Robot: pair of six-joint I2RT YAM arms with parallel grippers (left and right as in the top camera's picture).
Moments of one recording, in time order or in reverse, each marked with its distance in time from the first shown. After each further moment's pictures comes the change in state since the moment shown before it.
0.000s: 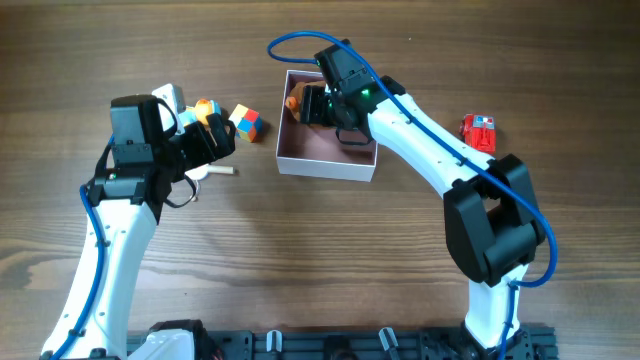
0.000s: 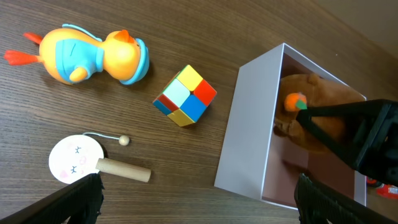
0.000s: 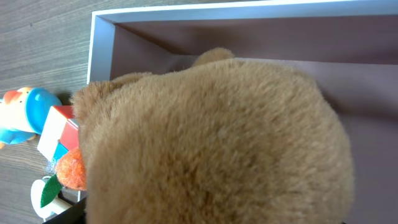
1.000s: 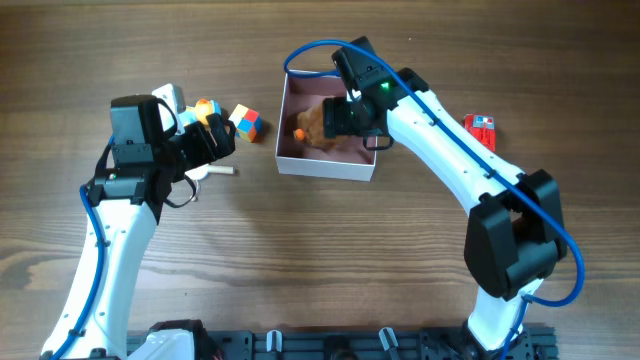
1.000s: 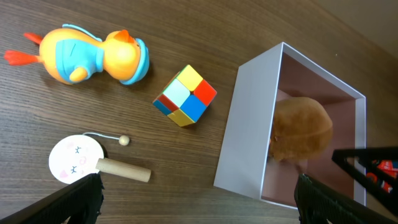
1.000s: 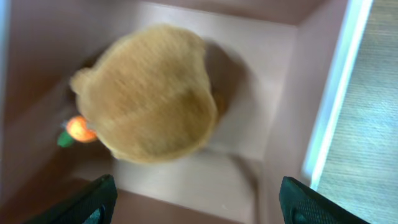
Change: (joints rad) left arm 0.000 0.000 0.000 0.000 0.000 0.000; right arm -0.036 -0.099 0.000 -0.306 0.119 -0.188
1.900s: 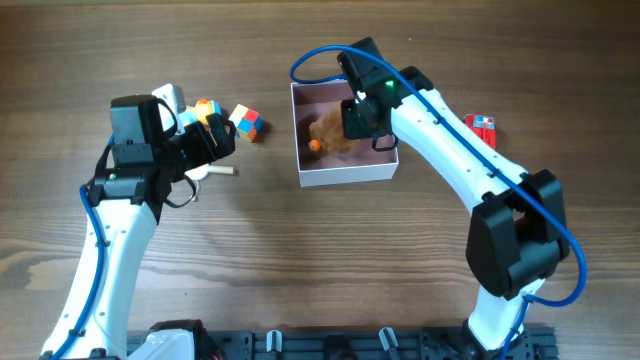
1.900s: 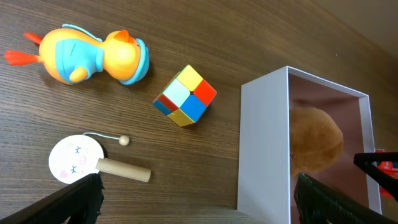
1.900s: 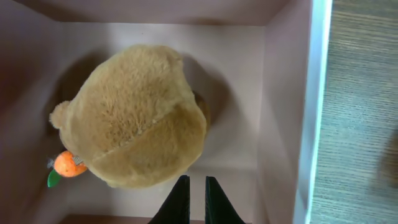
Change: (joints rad) left arm 0.000 0.000 0.000 0.000 0.000 0.000; right arm -0.022 -0.007 0.000 -0.032 0.084 -0.071
